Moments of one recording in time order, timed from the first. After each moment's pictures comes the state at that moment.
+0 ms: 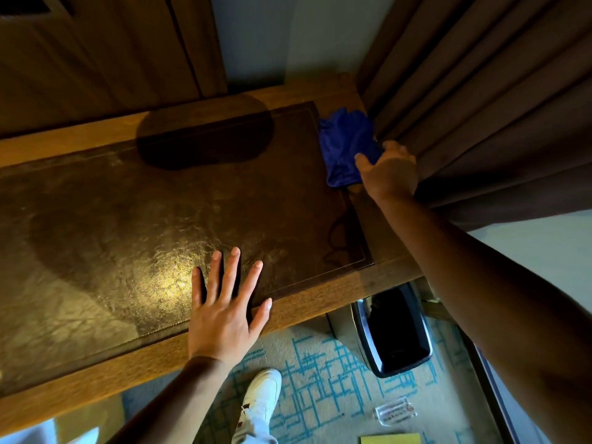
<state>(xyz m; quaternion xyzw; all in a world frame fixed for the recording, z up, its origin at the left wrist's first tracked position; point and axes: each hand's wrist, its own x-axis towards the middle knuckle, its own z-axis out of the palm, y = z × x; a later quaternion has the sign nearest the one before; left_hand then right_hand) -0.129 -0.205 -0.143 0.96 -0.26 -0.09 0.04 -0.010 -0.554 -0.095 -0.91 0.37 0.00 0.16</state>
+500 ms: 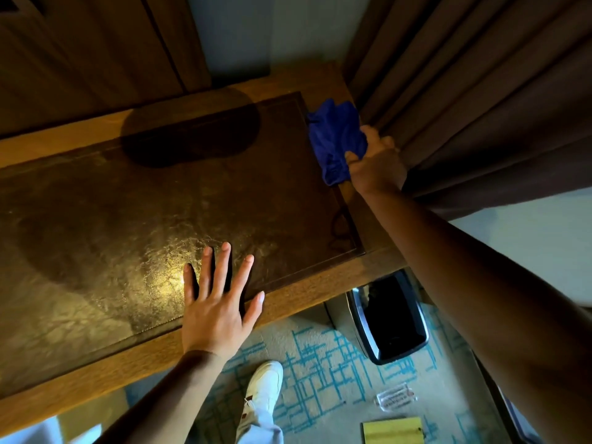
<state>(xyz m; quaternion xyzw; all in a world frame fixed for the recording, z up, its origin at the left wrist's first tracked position) -0.130 -0.206 -0.145 0.96 -0.26 -0.08 0.04 -0.020 -0.550 -0.094 -0.93 0.34 0.02 0.16</state>
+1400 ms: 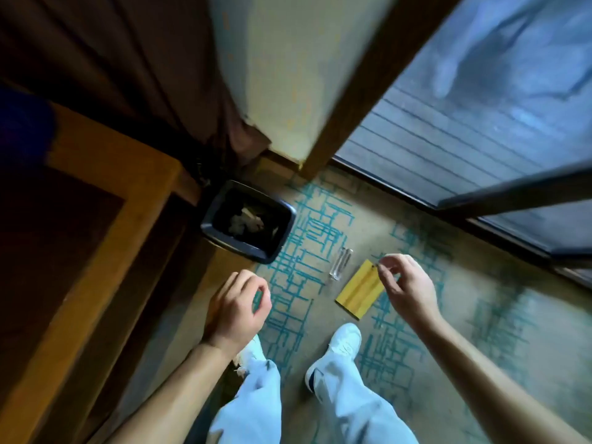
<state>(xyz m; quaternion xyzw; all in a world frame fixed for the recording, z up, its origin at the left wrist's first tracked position) -0.334 -0.357 -0.145 0.73 -0.60 -0.22 0.26 -0.639 -0.495 -0.119 -0.72 0.64 -0.05 0.27</state>
